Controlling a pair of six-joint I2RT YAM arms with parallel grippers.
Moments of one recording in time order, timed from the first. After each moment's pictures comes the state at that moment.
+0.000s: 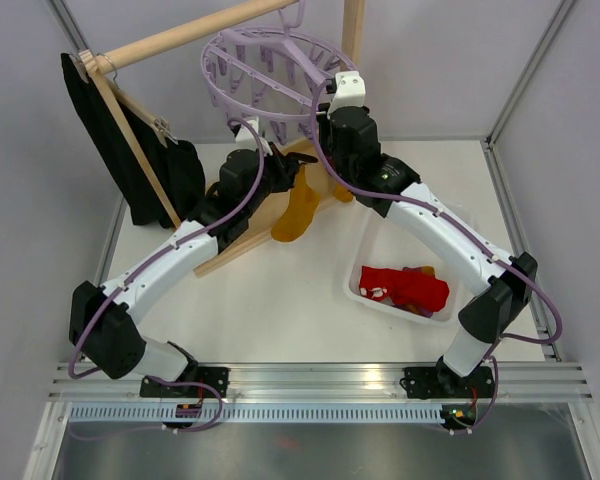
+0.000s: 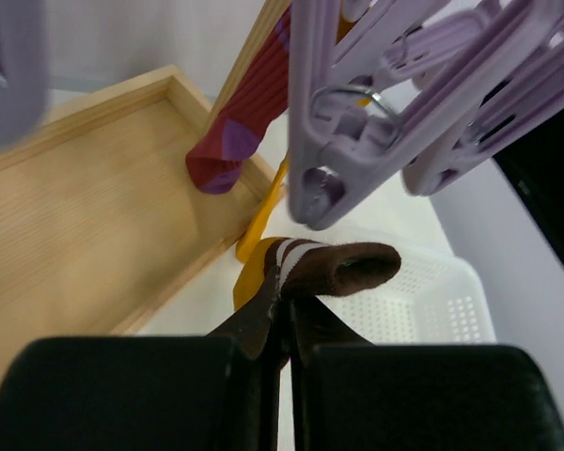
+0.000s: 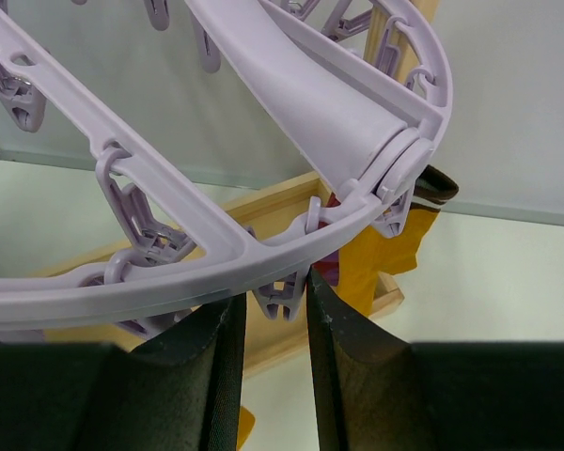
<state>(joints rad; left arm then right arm) -0.61 1.43 1.24 0.02 -0.18 -0.52 0.72 1.70 1.80 -0.26 0.58 0.11</state>
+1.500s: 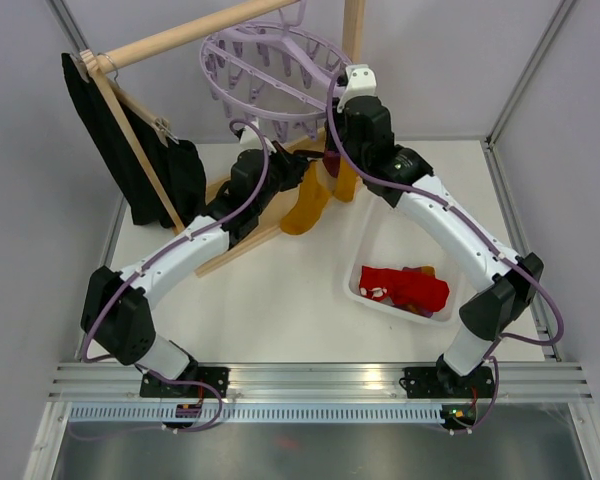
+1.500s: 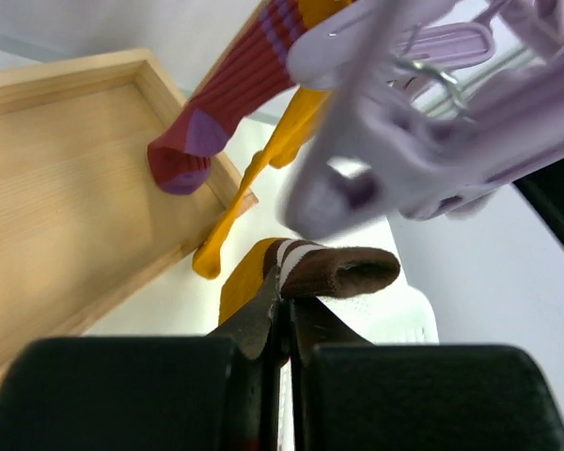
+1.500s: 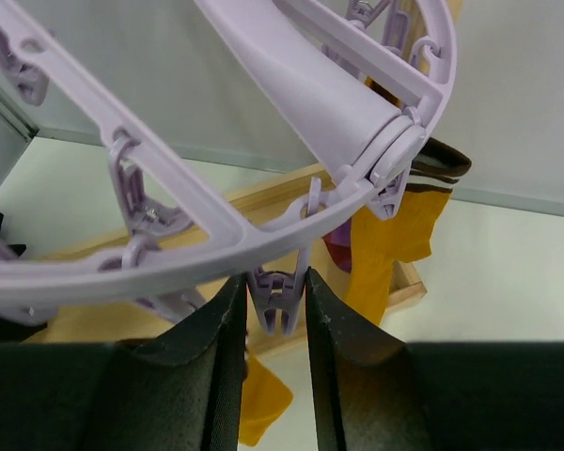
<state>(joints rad) -0.61 1.52 1.24 0.15 -0.21 -0.72 0.66 1.70 1.84 -0.34 0.43 0.16</state>
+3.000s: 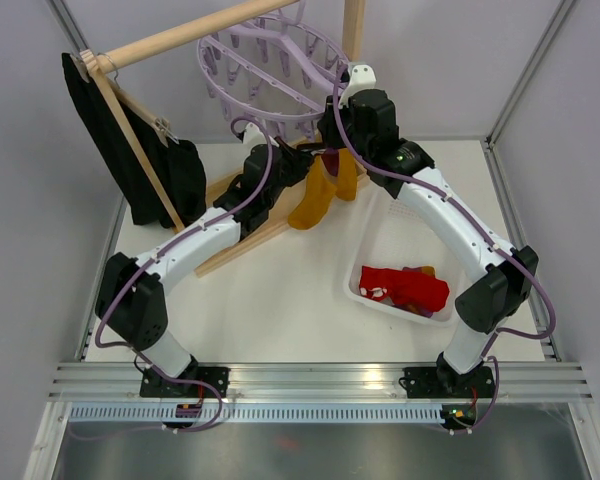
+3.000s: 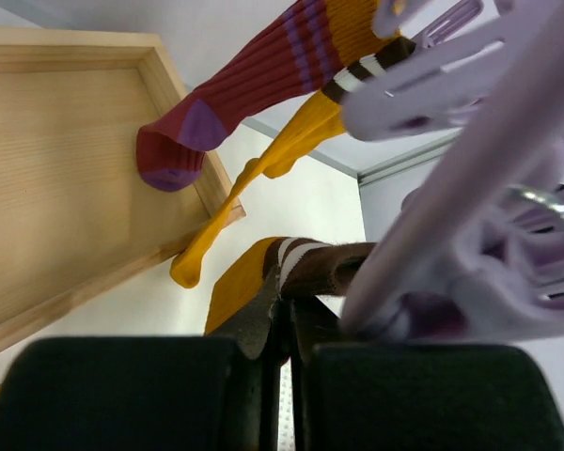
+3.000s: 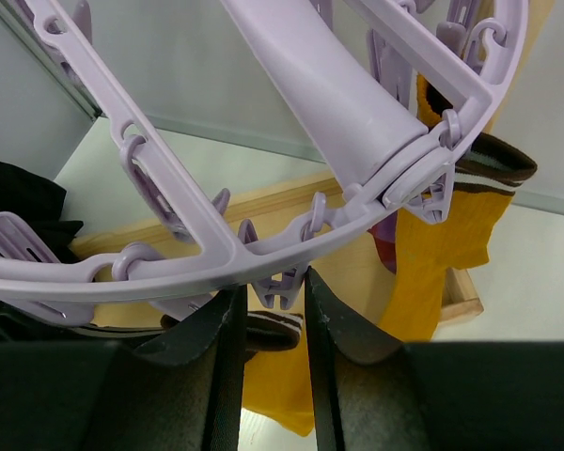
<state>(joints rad) -0.63 1.61 1.31 0.13 -0.29 -0.90 0.57 1.75 1.86 -0.32 0.18 0.21</state>
